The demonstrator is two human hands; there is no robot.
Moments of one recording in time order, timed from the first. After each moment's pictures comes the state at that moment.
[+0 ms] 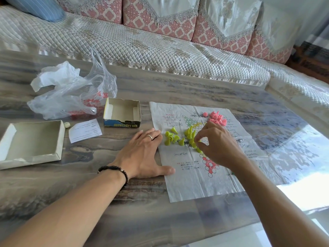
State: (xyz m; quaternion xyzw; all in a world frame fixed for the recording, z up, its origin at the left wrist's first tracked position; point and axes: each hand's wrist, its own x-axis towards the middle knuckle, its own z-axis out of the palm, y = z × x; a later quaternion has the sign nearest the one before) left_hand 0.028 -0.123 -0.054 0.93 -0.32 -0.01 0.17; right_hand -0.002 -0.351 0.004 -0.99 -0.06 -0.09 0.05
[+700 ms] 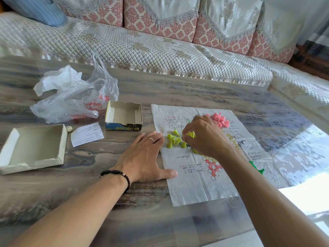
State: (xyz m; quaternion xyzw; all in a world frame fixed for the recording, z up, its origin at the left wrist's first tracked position) left_hand 0.027 -0.123 -0.053 0.93 -0.31 0.00 0.17; right_hand 0.025 -0.317 0.012 -0.99 -0.06 -0.08 0.06
